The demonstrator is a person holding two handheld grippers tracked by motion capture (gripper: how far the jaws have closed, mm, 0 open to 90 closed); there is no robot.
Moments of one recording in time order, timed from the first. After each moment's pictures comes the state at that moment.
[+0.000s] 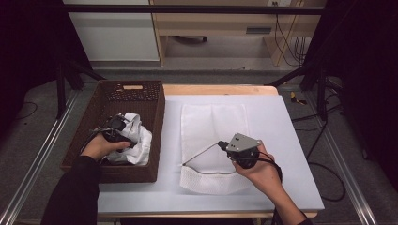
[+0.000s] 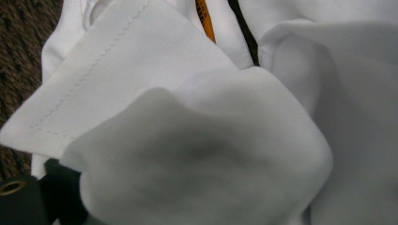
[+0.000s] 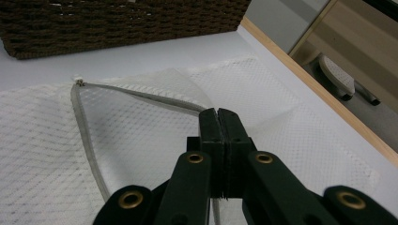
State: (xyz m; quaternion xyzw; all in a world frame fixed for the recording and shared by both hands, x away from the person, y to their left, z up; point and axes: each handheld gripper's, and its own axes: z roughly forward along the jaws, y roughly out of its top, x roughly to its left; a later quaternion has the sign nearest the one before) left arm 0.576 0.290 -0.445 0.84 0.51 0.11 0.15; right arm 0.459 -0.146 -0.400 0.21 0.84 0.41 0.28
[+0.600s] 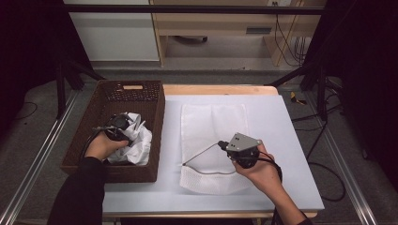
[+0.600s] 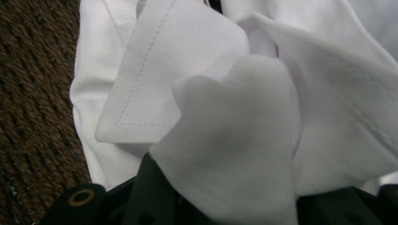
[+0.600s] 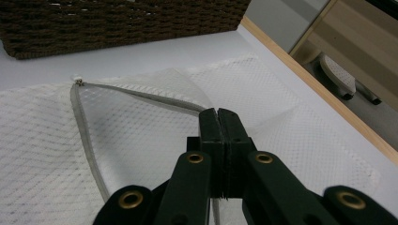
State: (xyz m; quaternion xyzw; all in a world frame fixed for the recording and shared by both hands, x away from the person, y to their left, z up) left arm 0.573 0.273 -0.429 0.86 0.48 0.12 0.11; right arm 0.460 -0.146 -0.401 0.21 0.84 0.41 0.28
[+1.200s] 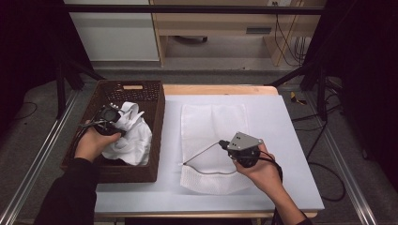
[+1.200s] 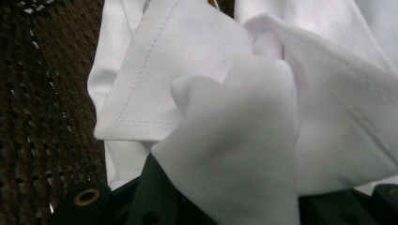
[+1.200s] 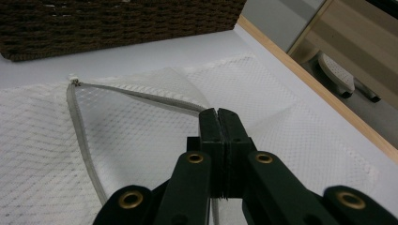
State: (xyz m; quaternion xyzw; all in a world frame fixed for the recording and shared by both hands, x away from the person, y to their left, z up) left arm 0.555 0.286 -0.376 0.84 0.48 0.19 0.17; right arm 0.462 -0.149 -0.401 0.21 0.84 0.41 0.28
